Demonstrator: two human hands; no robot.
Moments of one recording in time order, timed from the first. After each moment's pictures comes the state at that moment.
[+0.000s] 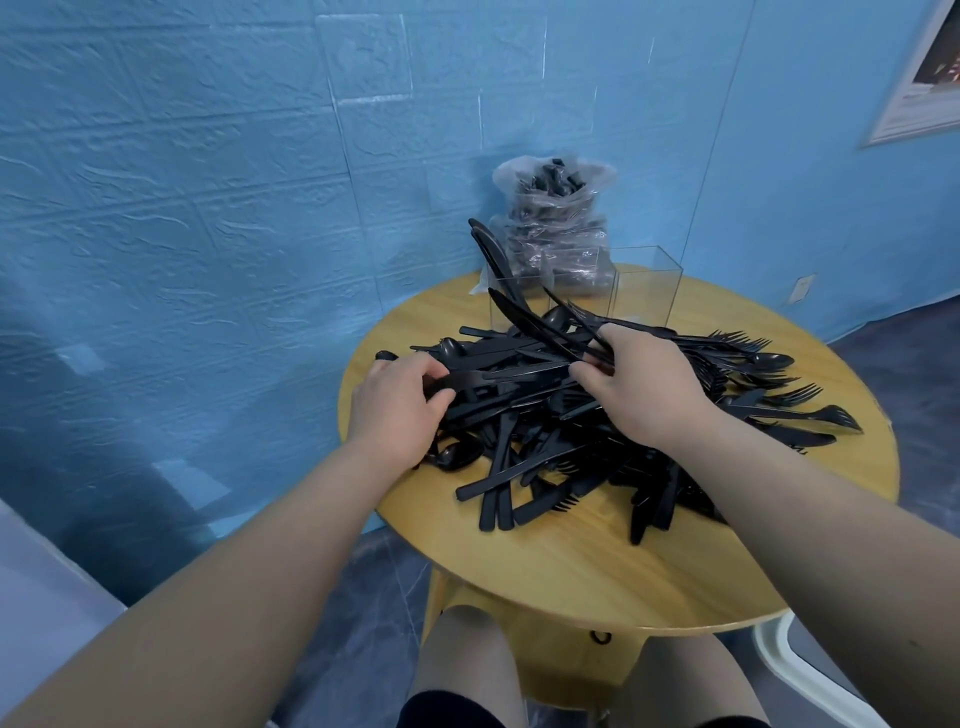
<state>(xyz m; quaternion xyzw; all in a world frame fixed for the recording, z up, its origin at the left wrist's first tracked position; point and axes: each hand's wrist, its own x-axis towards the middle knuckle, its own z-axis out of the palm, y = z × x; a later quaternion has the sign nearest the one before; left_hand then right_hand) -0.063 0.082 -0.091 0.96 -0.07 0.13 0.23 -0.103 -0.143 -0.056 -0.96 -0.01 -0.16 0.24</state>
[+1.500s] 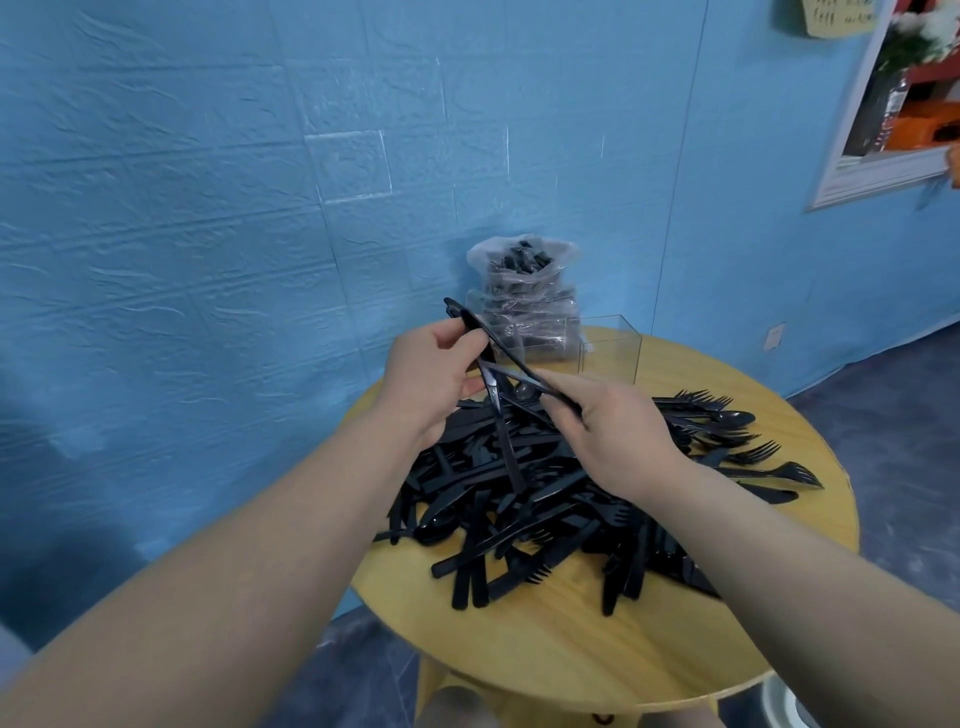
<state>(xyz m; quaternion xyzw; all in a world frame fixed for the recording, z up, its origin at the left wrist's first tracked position) -0.065 0.009 0.015 0.70 -0.07 0.01 0.71 -0.105 -0.153 -0.036 -0.93 -0.14 -0.23 0.25</state>
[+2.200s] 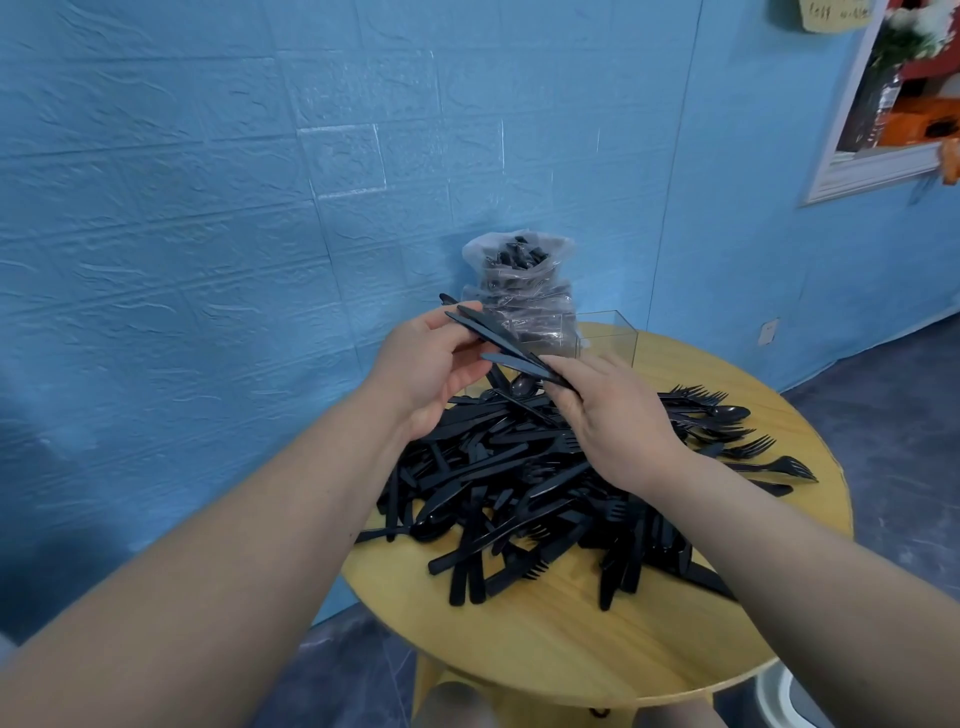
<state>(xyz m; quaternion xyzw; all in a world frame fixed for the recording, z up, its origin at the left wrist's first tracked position) -0.063 0.014 0.026 0.61 -0.07 -0.07 0.78 -0.102 -0.158 -0.038 -0.93 -0.14 -0.28 0.22</state>
